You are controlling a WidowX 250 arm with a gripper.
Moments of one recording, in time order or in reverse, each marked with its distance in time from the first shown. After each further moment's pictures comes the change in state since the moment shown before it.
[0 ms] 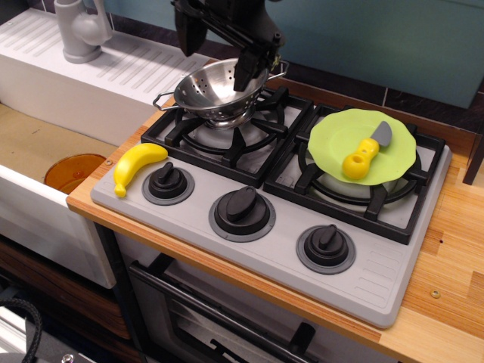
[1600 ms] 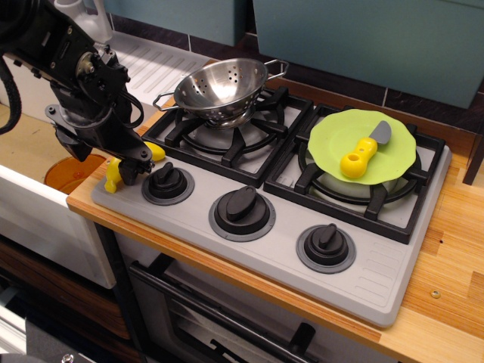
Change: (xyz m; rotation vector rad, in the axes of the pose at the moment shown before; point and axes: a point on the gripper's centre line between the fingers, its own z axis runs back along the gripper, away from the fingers) arm -0.097 0.030 -0.093 -0.021 -0.096 0.159
